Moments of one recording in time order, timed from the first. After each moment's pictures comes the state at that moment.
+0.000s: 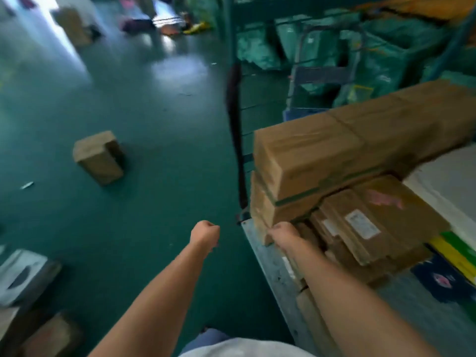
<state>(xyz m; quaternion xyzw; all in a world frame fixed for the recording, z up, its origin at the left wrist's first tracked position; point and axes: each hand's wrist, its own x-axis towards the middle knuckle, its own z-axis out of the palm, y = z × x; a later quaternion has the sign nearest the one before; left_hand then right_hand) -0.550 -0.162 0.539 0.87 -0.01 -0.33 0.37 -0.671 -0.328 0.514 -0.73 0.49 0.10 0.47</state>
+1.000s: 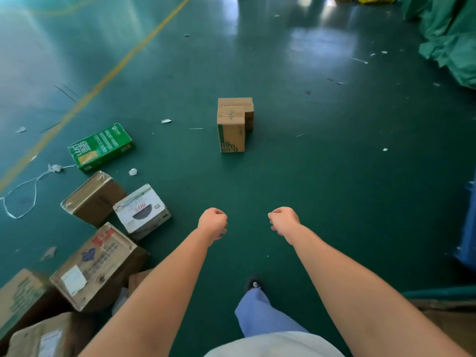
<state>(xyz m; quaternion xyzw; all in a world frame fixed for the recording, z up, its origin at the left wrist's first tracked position) -0.138 0.196 0.502 0.80 0.22 -0.26 0.49 -0.141 0.002 0.474 -0.79 0.32 0.21 0.48</state>
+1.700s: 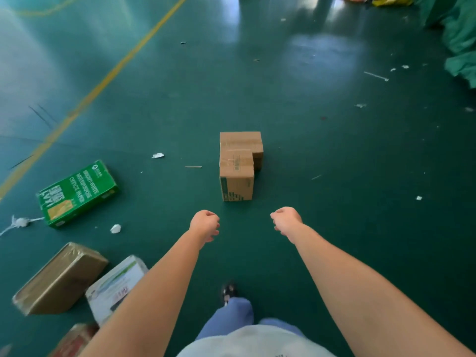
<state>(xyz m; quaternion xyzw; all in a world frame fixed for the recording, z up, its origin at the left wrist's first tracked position) 0.336 0.222 0.499 0.78 0.27 -0.27 0.50 0.335 0.009 0.475 -0.80 0.33 0.21 0.46</state>
